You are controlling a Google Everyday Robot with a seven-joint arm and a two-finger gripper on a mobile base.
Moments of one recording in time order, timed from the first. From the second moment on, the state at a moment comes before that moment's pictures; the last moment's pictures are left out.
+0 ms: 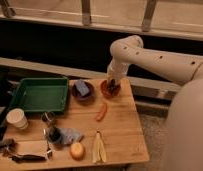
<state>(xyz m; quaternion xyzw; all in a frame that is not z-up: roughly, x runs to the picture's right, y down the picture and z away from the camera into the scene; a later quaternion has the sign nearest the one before) 0.081 -0.060 0.781 -0.19 0.14 0.81 0.55</state>
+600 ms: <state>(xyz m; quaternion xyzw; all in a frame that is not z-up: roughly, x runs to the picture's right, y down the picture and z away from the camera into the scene) 0.036 -0.096 0.836 -0.22 0.10 0.80 0.54</state>
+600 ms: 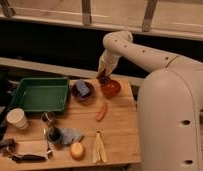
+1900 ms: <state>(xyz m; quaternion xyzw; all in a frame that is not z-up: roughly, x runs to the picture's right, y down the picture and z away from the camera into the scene) 0.082 -0.121 0.879 -0.19 0.12 0.83 0.51</state>
